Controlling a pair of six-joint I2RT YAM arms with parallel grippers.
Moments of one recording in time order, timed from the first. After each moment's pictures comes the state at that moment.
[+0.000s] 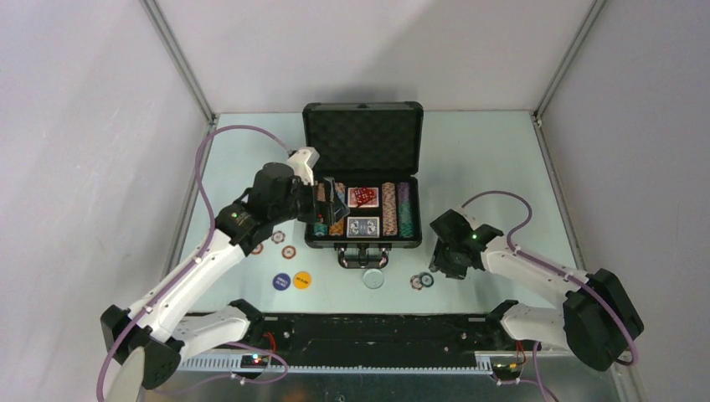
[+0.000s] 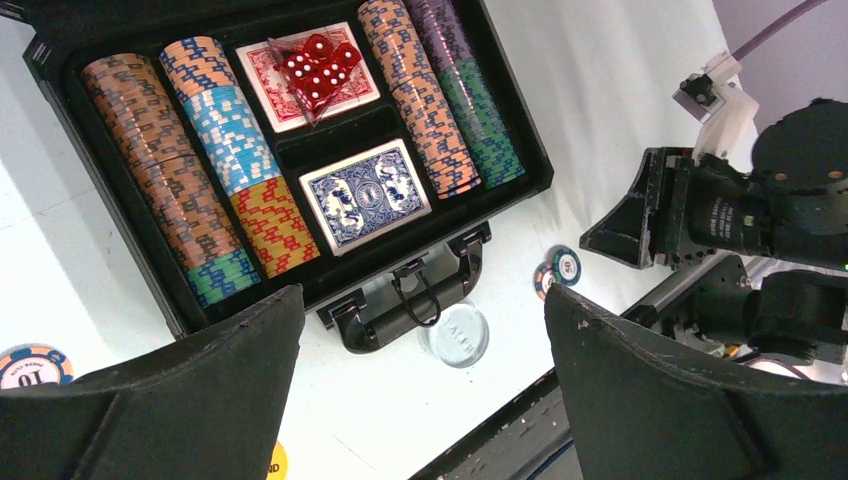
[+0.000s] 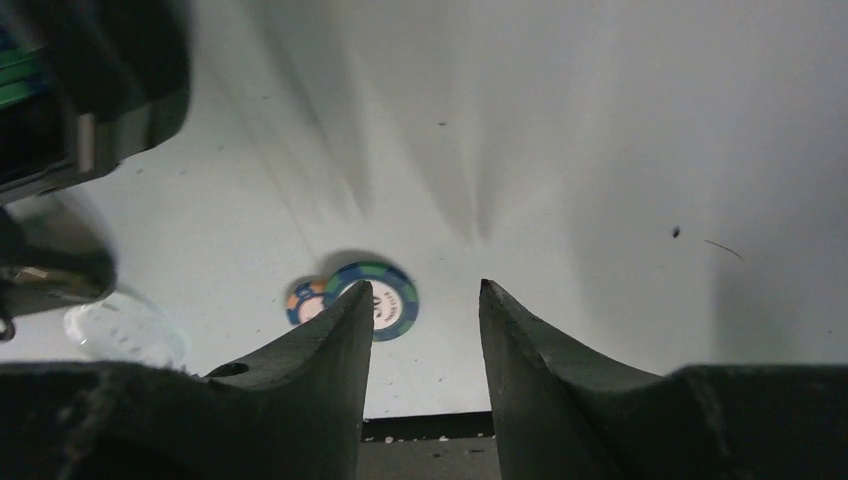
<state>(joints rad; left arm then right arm) -0.58 1.03 0.98 -0.50 0.15 -0.42 0.65 1.18 0.64 -0.70 0.13 0.94</state>
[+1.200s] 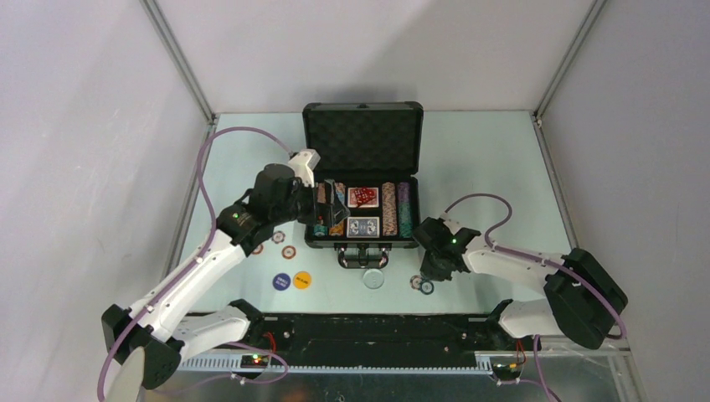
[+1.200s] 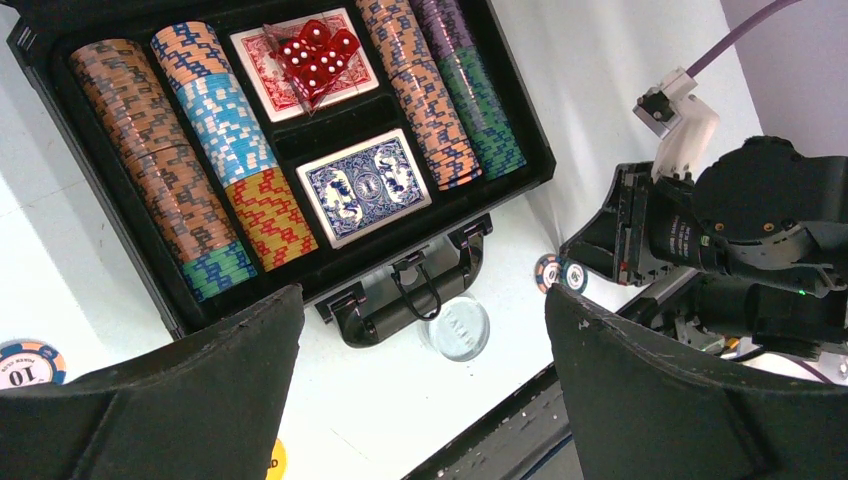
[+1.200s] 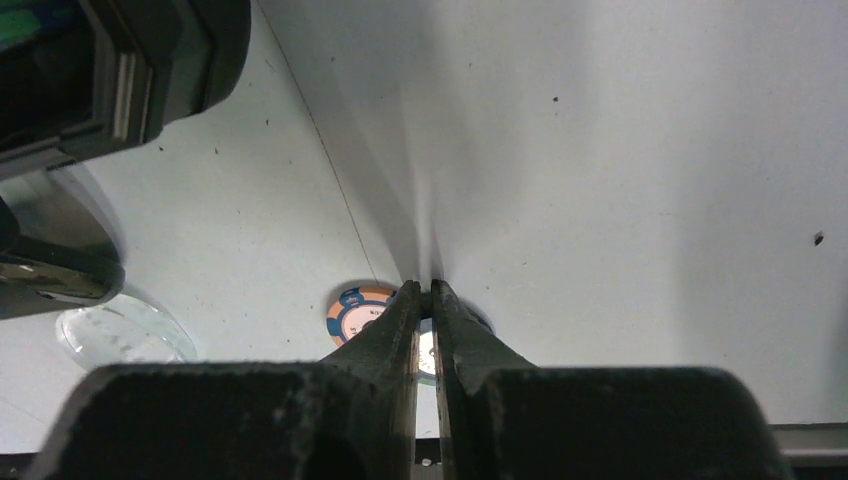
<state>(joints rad) -0.58 1.03 0.96 -0.50 0.16 -0.42 0.79 1.32 0.64 -0.61 0.17 1.06</state>
